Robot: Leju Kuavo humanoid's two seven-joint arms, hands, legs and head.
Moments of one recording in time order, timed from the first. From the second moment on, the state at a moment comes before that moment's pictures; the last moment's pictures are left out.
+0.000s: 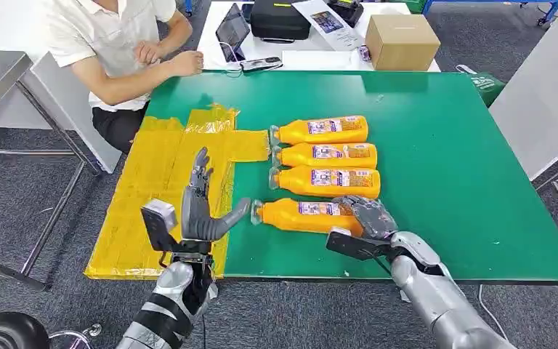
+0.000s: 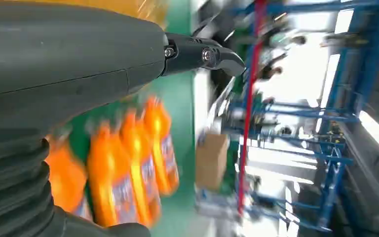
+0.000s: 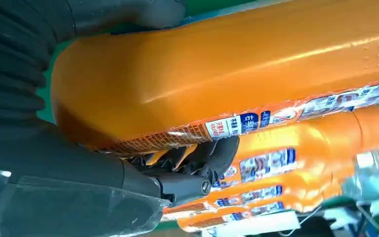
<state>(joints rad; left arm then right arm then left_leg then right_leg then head) -0.29 -0.29 -0.27 -1.07 0.22 0.10 -0.60 -0.40 -0.22 0.44 -0.86 0.70 -0.13 -0.48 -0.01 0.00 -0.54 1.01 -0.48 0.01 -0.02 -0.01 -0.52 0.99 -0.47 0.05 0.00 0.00</state>
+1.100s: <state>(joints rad) -0.06 -0.23 -0.50 -1.21 0.64 -0.09 -0.37 -0.19 -0.06 0.18 -1.05 0.38 -0.08 -0.62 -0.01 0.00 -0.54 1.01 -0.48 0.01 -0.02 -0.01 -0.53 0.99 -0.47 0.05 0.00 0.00</state>
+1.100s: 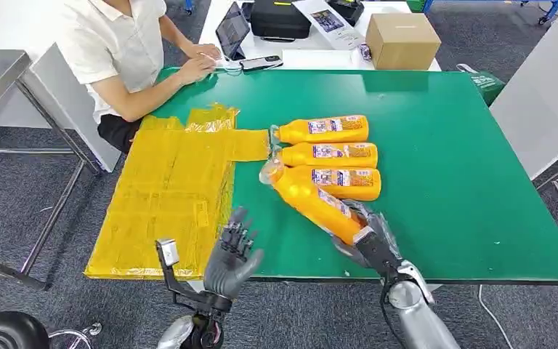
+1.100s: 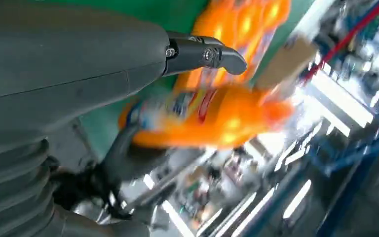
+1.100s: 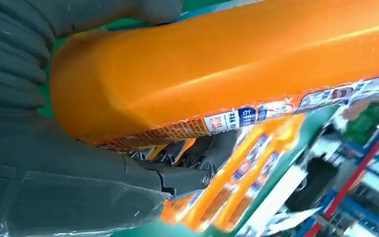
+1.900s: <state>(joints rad) -0.20 -0.24 -0.51 -1.14 0.65 0.14 -0.37 -0.18 0.01 0.44 -1.10 0.38 -0.02 -0.68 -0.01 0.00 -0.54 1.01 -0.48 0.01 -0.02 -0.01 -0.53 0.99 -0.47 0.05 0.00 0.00</state>
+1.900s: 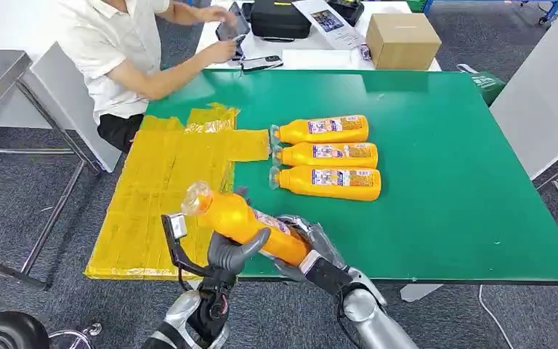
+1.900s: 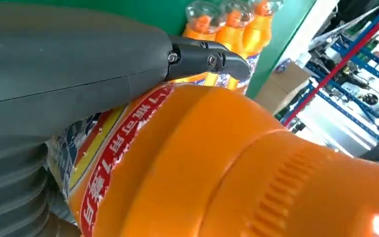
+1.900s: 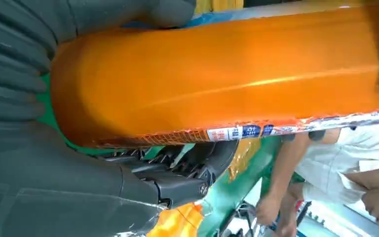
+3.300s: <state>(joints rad) -0.17 -0.24 -0.39 -1.28 0.66 -0.04 -0.45 -0.16 0.05 0.43 -1.07 0.16 0.13 -0.65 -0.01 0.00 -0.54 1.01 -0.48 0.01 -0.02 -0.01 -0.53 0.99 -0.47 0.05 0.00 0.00</state>
